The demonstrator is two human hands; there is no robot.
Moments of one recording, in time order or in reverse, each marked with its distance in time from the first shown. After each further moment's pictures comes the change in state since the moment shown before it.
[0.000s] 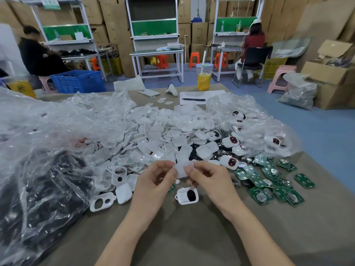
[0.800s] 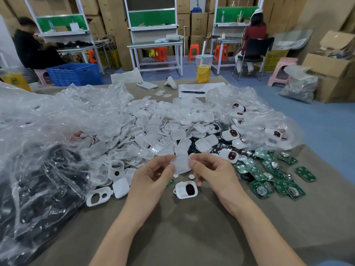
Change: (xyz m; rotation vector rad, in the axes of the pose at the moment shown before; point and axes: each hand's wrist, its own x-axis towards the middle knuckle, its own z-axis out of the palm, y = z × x) left_hand -0.003 -0.002 -0.004 0.028 -0.038 -0.050; right_hand 0.003 0.010 -0.014 0.055 -0.001 0.044
